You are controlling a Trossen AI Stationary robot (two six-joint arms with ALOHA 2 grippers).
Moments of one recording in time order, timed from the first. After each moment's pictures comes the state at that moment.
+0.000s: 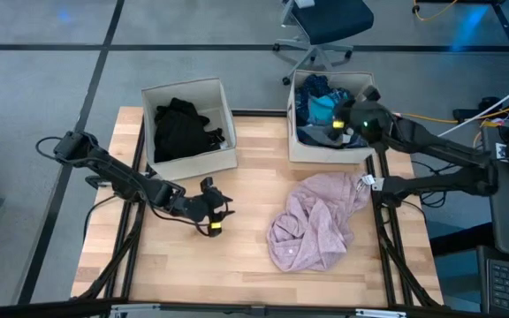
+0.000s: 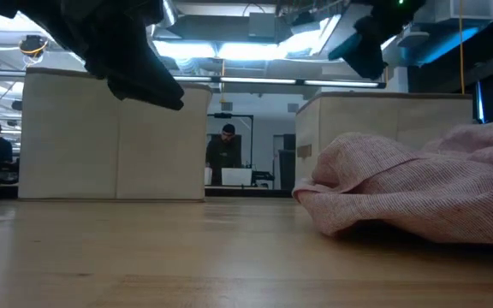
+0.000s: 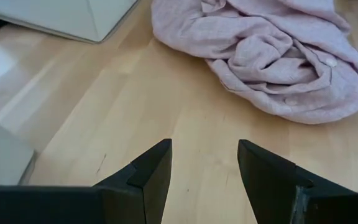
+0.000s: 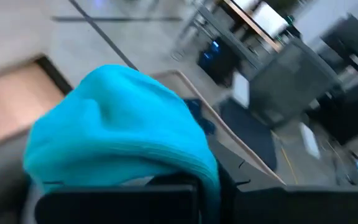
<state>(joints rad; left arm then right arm) -0.39 1.35 0.69 -0.01 -0.53 -0.42 -0.32 1.02 1.11 -0.57 0.73 -0.24</state>
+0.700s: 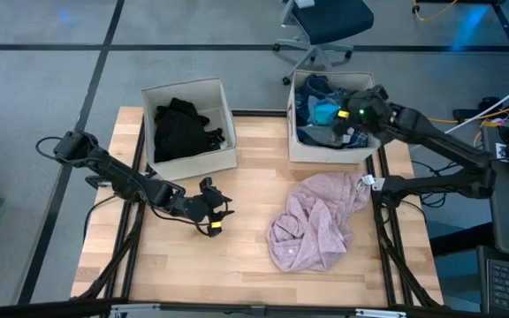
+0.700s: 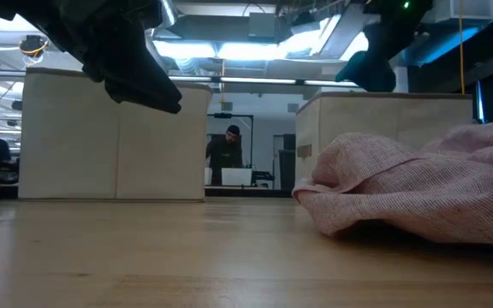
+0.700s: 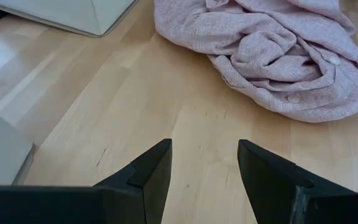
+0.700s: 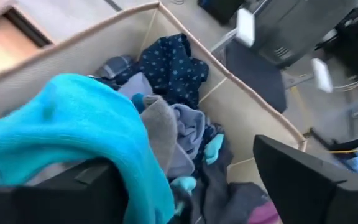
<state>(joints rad) -0.39 1.35 0.68 -0.01 -0.53 -0.45 -0.48 1.07 1.20 -0.85 0.63 -0.04</state>
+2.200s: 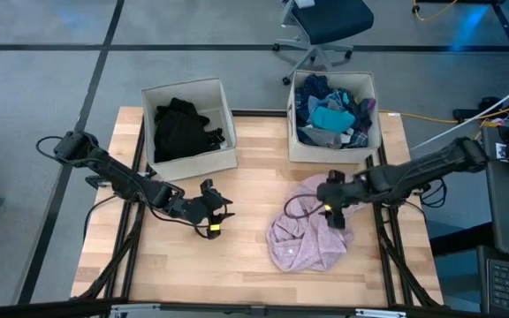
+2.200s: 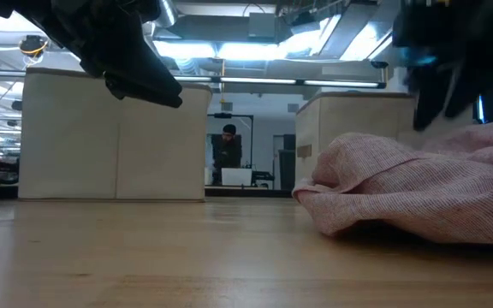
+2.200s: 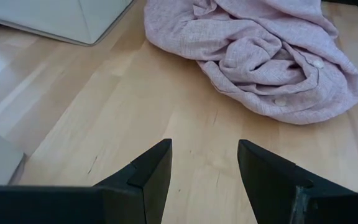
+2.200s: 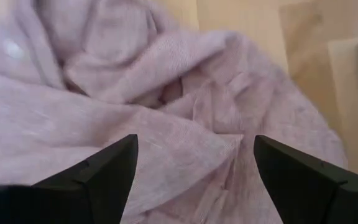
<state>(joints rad) -0.41 1.35 0.68 0.02 -0.53 -0.42 0.28 1.14 0.83 -0.80 0.13 0.38</state>
